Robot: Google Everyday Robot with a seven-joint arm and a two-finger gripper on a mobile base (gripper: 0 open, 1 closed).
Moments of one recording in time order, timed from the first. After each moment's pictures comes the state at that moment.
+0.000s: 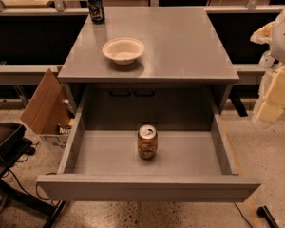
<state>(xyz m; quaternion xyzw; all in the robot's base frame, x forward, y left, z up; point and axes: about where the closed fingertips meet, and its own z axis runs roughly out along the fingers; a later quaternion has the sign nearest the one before) 0.438 -0.214 0.986 -0.60 0.78 -0.05 0.17</state>
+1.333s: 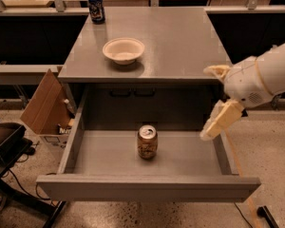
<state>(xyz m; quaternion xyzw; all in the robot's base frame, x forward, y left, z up) 0.494 -0.153 0.880 -0.61 0.71 0.14 0.33</state>
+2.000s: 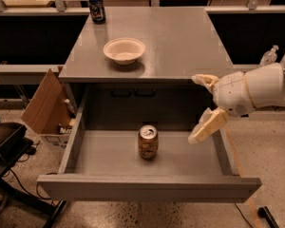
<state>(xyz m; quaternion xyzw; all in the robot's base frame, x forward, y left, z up) 0.507 -0.127 0.846 -0.60 0.67 0.21 0.39</state>
